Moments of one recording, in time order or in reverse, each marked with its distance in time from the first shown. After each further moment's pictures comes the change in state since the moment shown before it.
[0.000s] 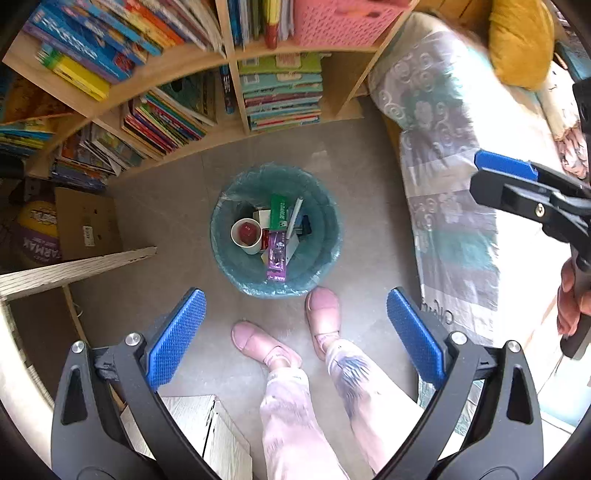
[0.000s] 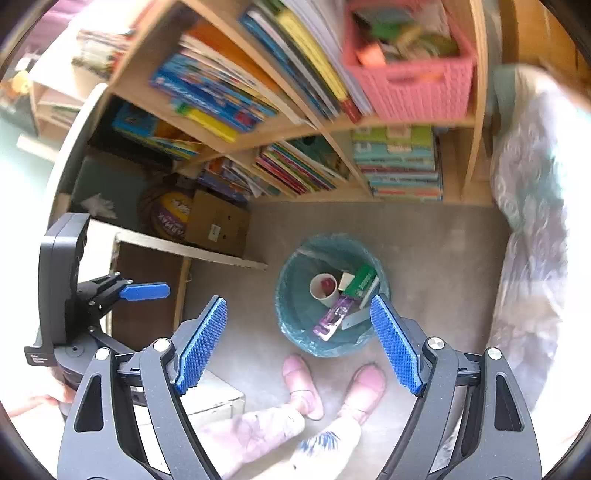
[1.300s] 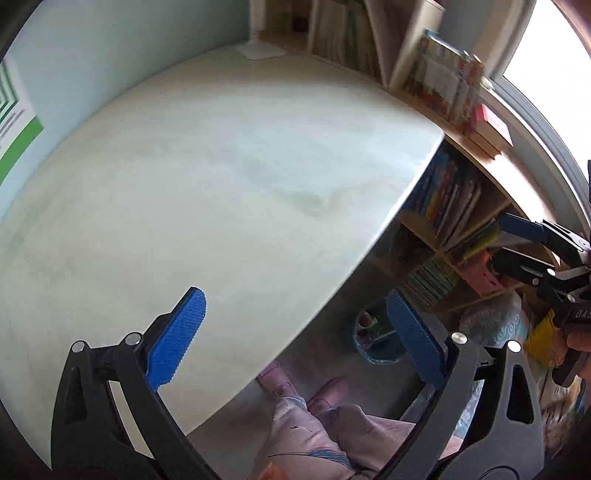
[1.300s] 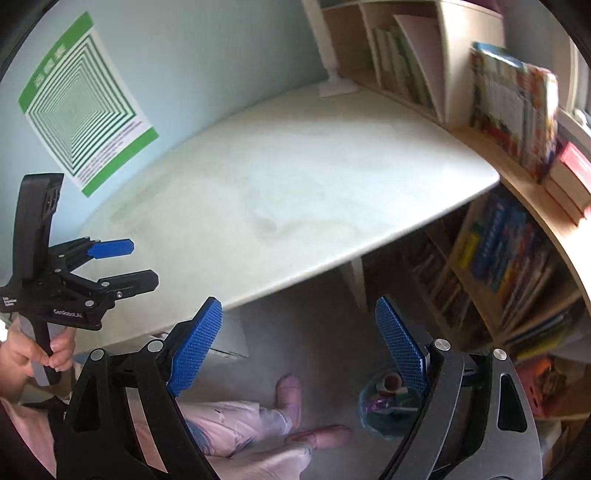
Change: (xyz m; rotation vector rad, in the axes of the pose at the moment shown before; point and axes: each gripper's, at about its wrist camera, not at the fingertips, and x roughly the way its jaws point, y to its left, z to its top) left arm -0.312 0.161 -0.294 -0.995 -0.531 0.278; right arm -0.075 0.436 0.014 -0.985 0.098 0.254
